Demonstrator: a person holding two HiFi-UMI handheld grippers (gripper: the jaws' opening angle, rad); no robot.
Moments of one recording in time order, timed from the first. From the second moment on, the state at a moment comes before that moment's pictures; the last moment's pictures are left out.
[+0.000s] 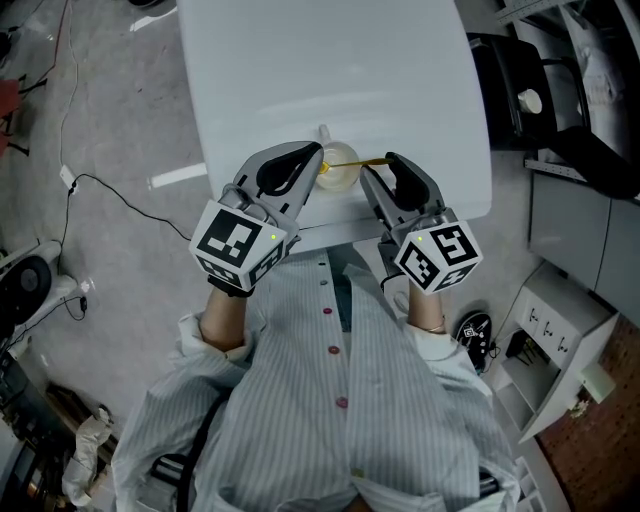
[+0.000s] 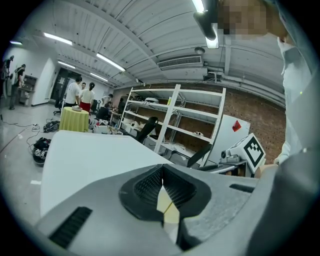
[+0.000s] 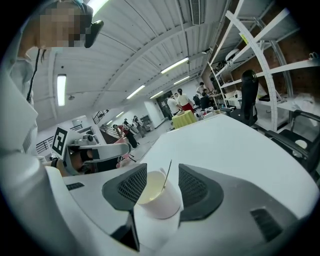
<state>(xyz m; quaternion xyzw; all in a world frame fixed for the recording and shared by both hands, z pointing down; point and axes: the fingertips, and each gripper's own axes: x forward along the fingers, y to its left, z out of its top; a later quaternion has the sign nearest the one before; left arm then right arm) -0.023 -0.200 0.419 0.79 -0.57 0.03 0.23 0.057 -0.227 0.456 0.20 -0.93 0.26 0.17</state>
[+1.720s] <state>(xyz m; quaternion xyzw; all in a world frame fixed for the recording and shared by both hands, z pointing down) -0.038 -0.183 0.446 0.78 -0.57 0.03 0.25 0.040 -0.218 0.476 0.22 -0.93 0.21 0.21</state>
